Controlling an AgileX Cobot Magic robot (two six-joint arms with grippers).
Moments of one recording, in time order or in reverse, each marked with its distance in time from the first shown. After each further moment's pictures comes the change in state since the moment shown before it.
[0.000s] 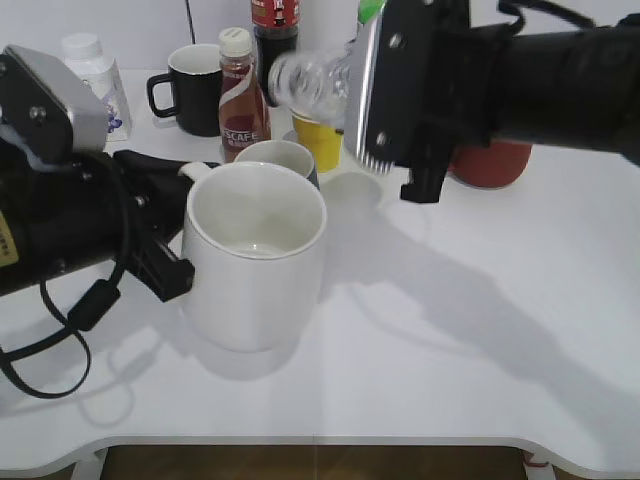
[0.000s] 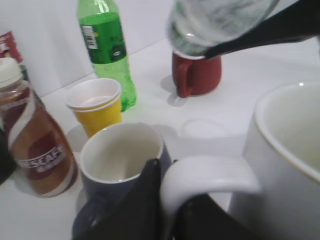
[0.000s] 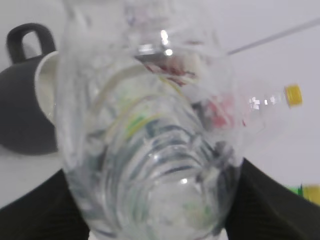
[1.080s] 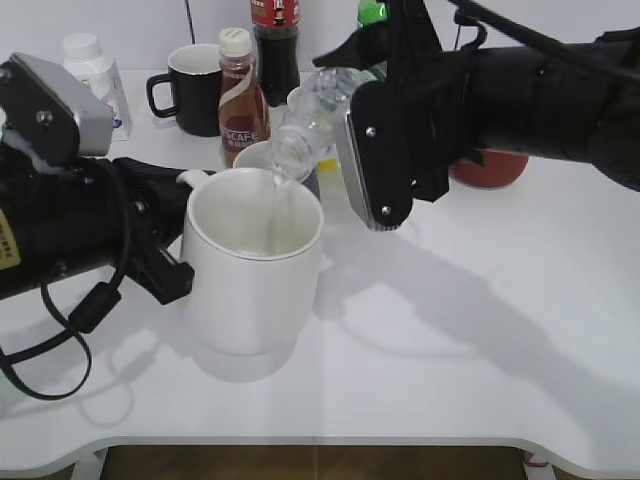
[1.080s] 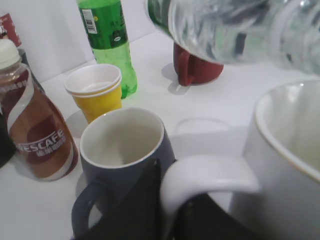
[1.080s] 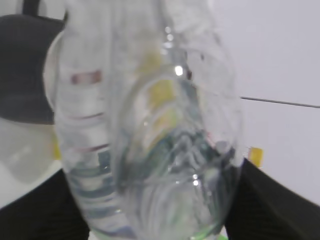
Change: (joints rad) left arm -0.007 0.000 0.001 -0.029 0.043 0.000; right arm 0.016 0.035 0.000 0.129 -0.045 -0.575
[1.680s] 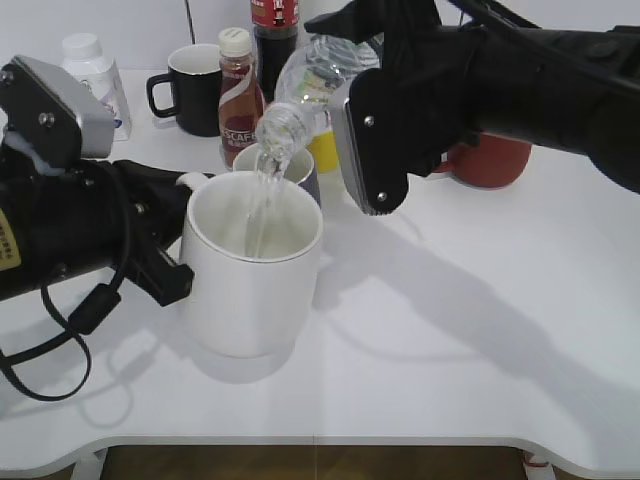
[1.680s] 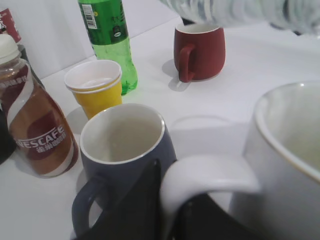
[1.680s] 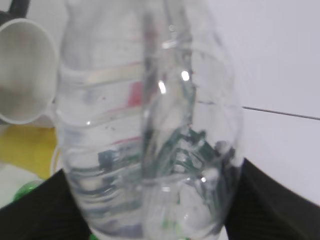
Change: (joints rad) left arm 0.000 0.000 0.000 -0.001 0.014 0.000; right arm 0.000 0.000 0.000 0.181 -0.114 -0.251
